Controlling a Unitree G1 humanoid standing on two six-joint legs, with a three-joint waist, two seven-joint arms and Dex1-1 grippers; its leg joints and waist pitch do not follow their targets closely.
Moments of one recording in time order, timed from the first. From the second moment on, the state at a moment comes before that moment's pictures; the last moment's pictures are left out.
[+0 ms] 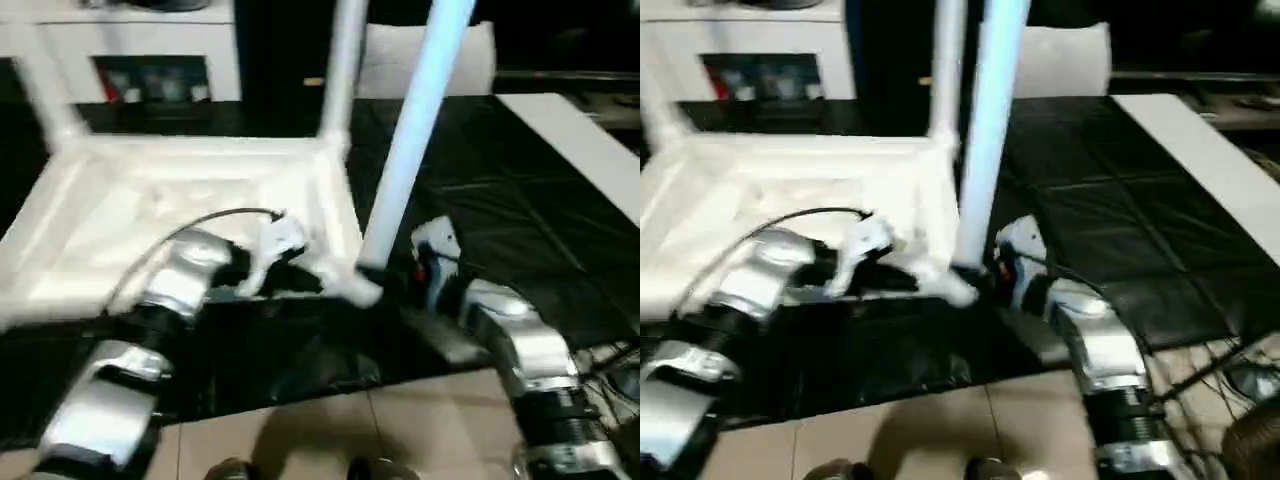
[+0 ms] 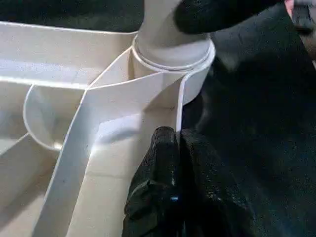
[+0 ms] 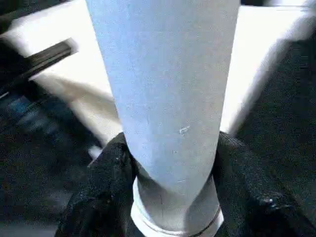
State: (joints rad) left arm -0.71 0.26 -0.22 0.71 0.07 0.18 -1.13; right arm -0.37 -0.16 0.01 0.24 0.14 0.39 0.68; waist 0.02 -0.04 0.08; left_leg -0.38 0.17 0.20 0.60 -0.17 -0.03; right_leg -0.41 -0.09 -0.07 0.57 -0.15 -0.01
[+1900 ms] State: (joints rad) left arm -0.78 0.38 -0.34 0.80 0.10 -0.05 -1.37; right arm -0.39 -0.44 0.15 0.27 0.20 0.13 1.21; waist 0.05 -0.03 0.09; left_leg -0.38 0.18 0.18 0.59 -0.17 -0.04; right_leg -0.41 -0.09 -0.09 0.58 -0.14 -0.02
